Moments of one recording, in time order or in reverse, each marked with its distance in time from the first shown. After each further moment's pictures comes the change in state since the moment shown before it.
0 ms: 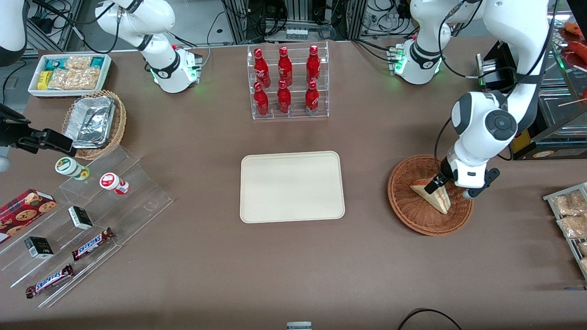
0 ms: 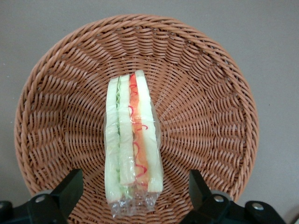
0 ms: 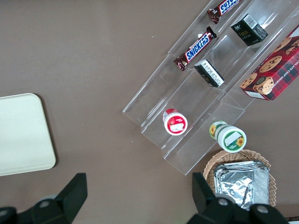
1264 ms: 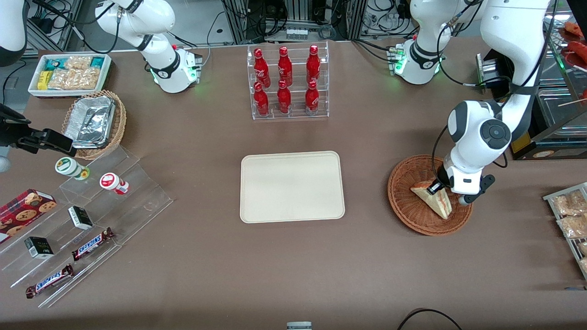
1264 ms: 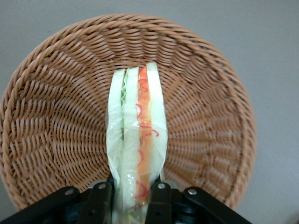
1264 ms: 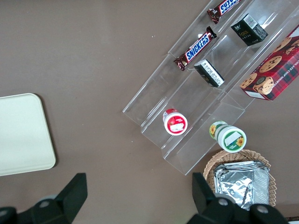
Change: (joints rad) arm -0.016 0.049 -0.002 0.086 0.002 -0.060 0.010
